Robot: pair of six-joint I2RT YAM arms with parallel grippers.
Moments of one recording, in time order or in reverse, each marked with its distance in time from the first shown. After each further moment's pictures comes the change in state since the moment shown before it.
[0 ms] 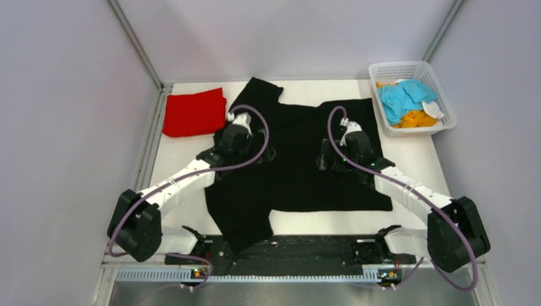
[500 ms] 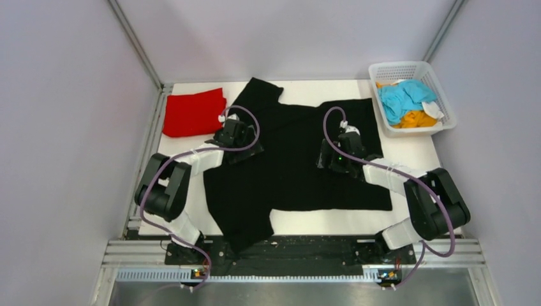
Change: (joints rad) left arm 0.153 0.316 -0.065 0.088 -0.059 -0.075; right arm 0.010 0.220 -0.016 0.115 -0.002 0.106
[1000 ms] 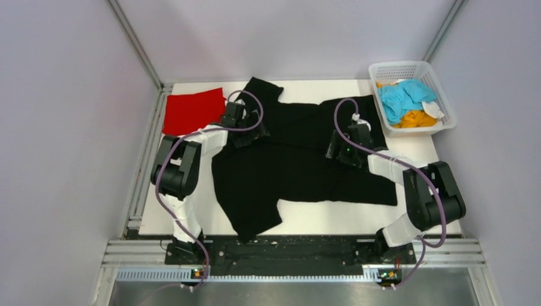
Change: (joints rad) left arm 0.095 0.267 0.322 0.015 0.224 0.034; right arm -0.143 0.085 0.082 0.023 0.014 0.018
